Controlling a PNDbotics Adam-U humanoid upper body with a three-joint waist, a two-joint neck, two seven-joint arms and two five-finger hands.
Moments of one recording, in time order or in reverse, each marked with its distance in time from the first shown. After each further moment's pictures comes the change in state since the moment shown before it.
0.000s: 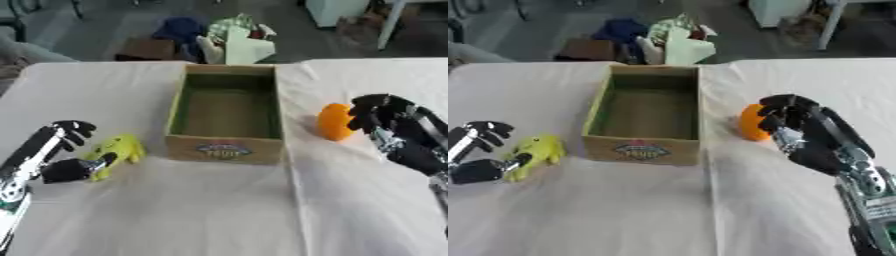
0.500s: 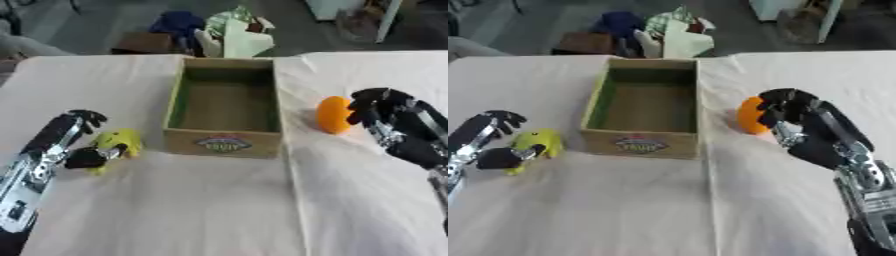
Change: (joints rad) left arm -0.083 -0.051 -0.033 0.134 -0.161 -0.001 0.003; right arm 0.004 0.000 0.002 0.000 0.000 0.000 0.001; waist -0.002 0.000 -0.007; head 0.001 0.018
